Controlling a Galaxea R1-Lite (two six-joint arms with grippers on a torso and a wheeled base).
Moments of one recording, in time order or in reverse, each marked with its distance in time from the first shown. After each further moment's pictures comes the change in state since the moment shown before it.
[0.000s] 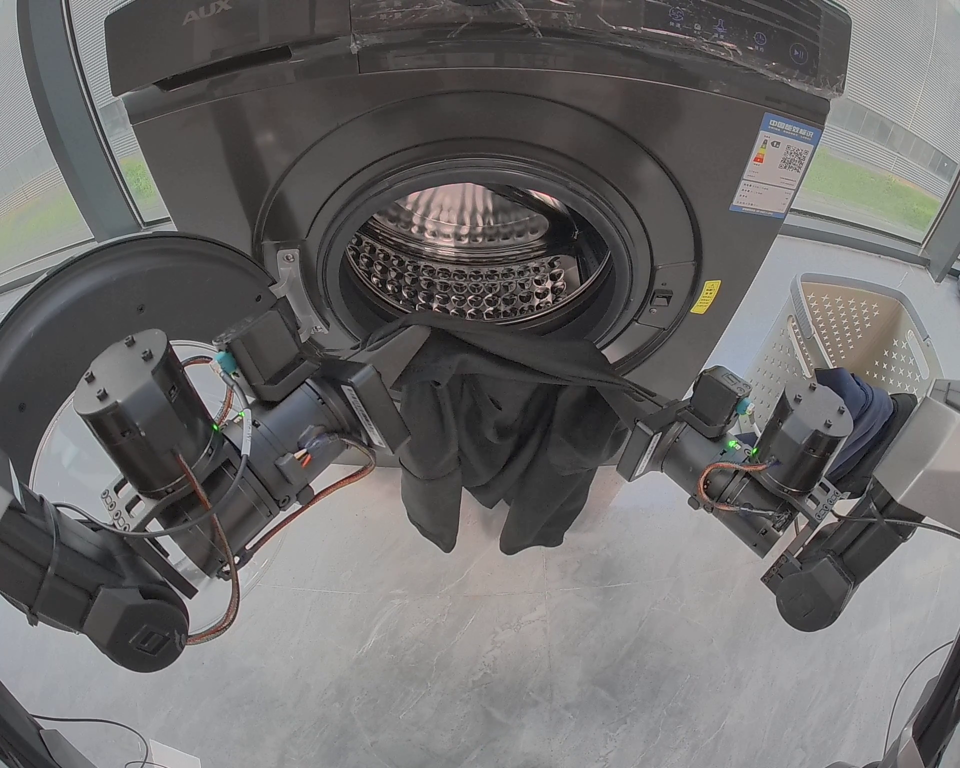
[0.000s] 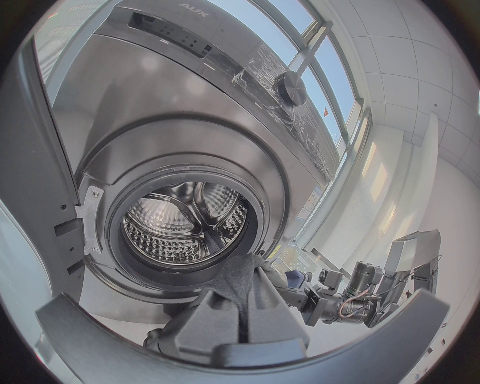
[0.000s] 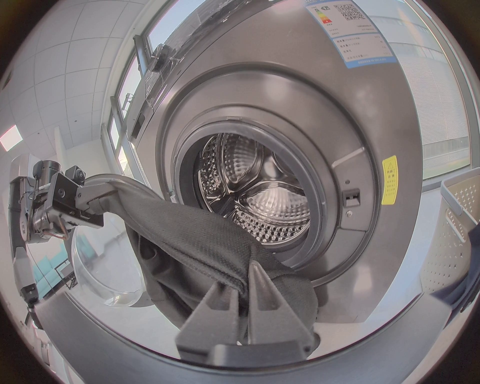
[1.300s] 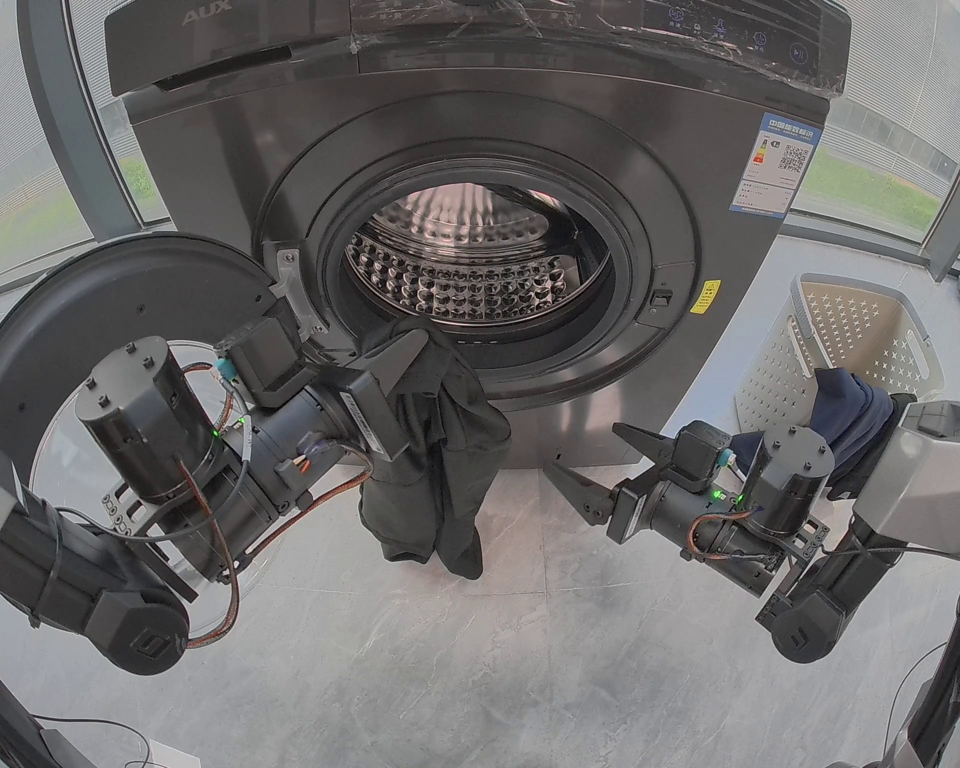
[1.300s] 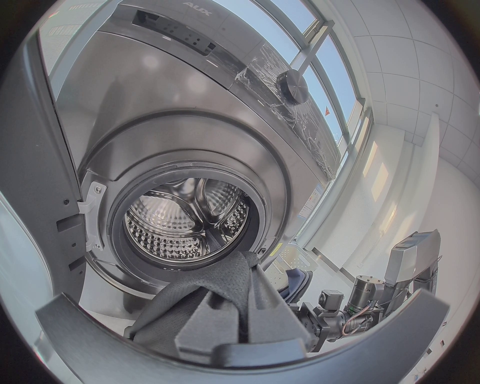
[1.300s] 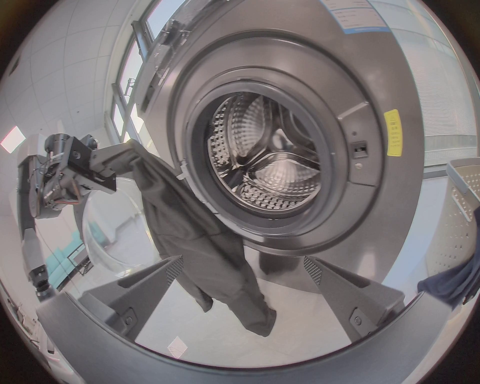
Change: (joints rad) left arm 0.000 0.005 0.016 -0.009 -0.006 -0.003; right arm 0.037 0.043 0.106 -0.021 0.059 -0.012
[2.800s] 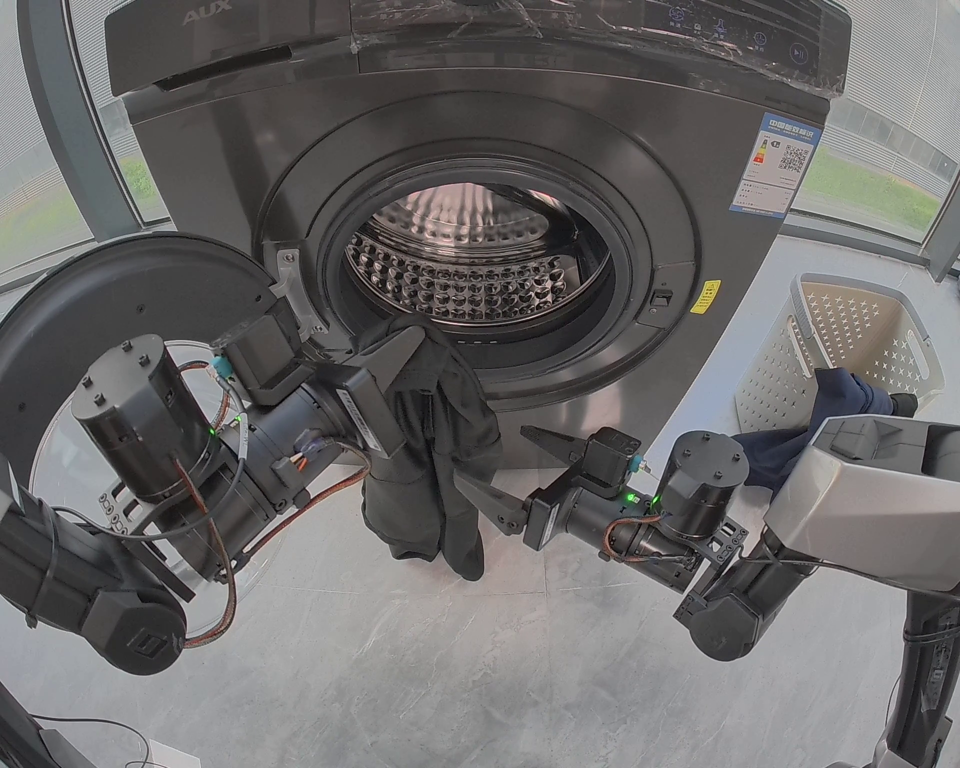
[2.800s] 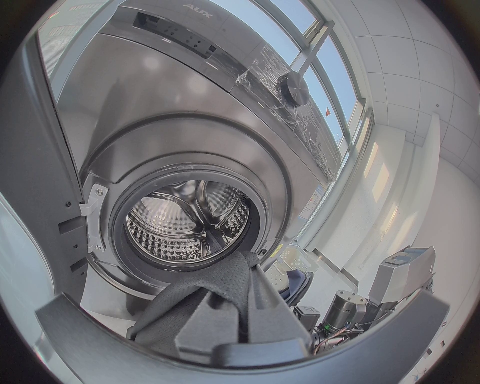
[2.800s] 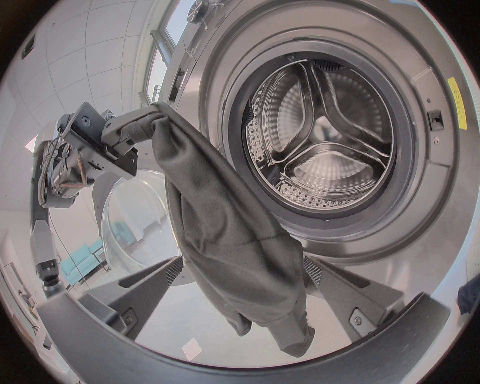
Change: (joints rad) left arm 0.000 -0.008 0.000 0.004 0.009 0.000; right arm 0.089 0.191 -0.251 -0.001 0.107 0.004
